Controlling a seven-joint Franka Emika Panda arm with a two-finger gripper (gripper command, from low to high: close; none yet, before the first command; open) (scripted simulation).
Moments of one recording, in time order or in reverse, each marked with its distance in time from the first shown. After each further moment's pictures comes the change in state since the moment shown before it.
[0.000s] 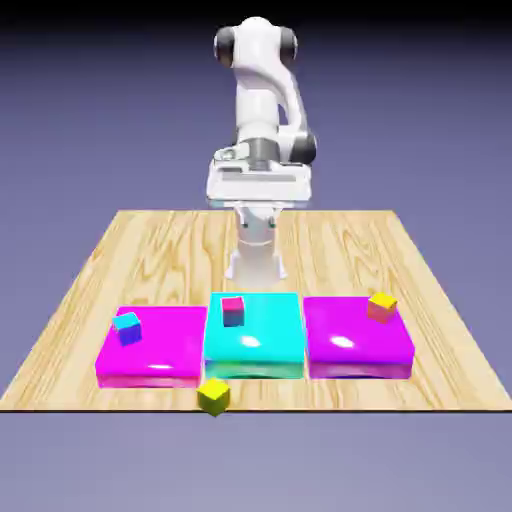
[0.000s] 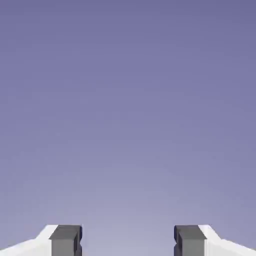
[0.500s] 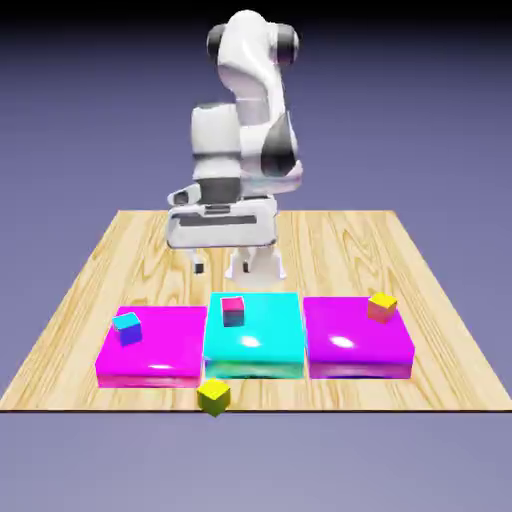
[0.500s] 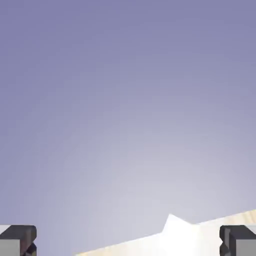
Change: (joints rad) arm -0.056 0.490 -0.094 0.544 0.171 -0.537 0.083
